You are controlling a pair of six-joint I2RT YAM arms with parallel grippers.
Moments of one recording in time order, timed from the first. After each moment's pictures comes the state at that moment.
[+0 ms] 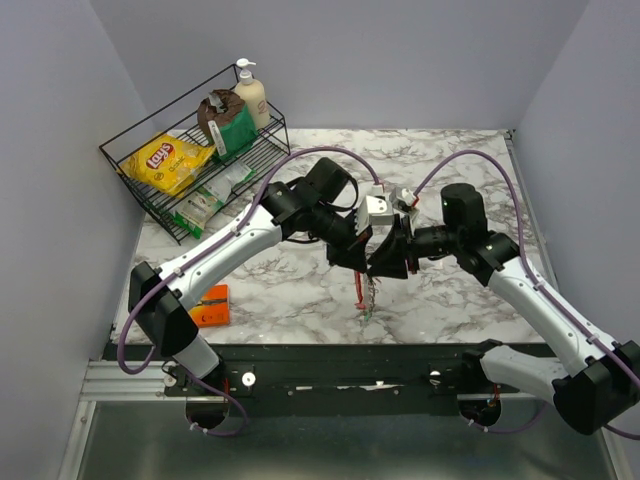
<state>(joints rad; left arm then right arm) -0.81 1.59 1.58 -0.91 0.79 0.33 0.46 1.09 0.92 -0.36 -1.06 -0.08</state>
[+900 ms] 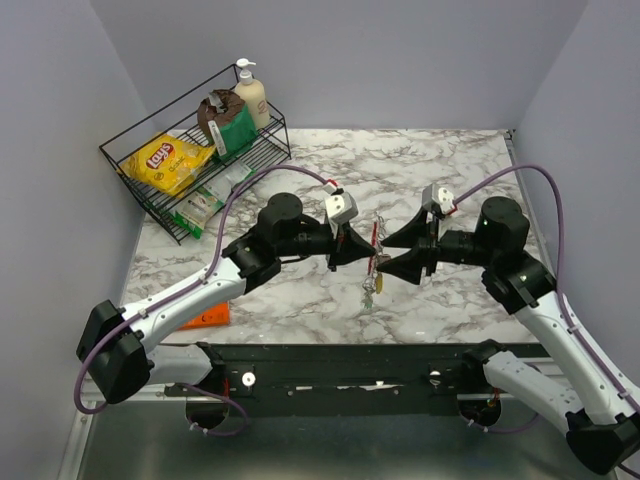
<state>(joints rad) -0.82 1.24 0.96 0.11 0.64 -0.13 0.46 0.84 0.90 -0.25 -0.90 0.01</state>
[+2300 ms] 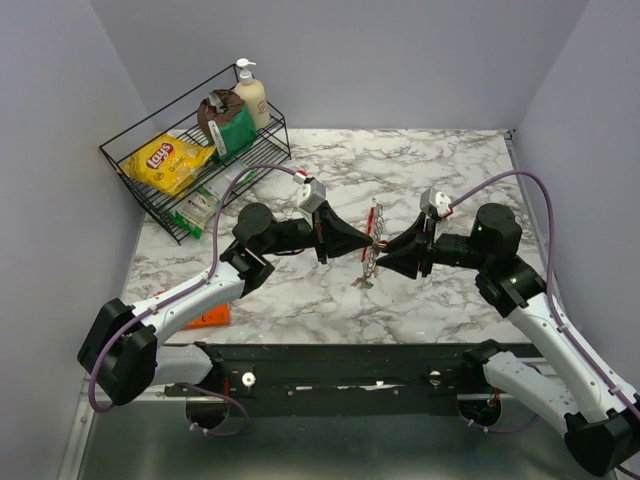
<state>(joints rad) -0.72 1.25 0.79 0.72 0.77 -0.50 0.44 0.84 0.80 -0.14 -0.88 0.04</state>
